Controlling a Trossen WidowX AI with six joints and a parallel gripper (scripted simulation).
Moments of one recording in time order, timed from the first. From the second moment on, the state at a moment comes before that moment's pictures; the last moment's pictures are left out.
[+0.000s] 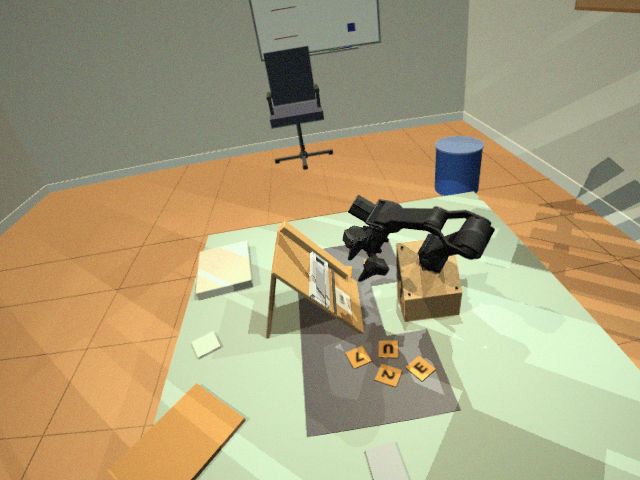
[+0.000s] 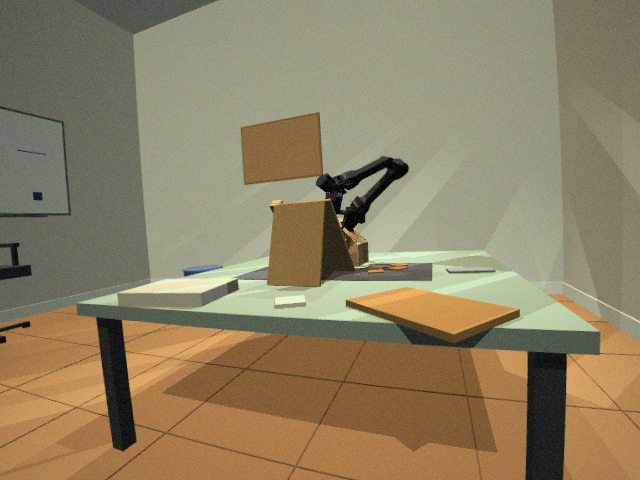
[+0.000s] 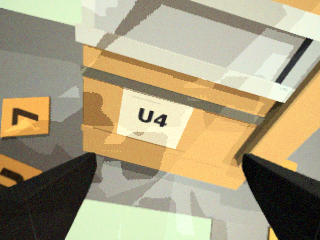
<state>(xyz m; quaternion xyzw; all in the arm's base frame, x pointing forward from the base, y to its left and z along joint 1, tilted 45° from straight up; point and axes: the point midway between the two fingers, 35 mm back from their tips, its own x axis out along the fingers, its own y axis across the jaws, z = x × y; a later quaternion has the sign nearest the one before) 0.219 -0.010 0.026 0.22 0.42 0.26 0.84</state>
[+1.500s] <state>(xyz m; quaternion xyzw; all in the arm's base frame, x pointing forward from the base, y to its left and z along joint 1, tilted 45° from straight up) 0.230 -0.132 0.071 -0.26 0.05 0.47 0.84</state>
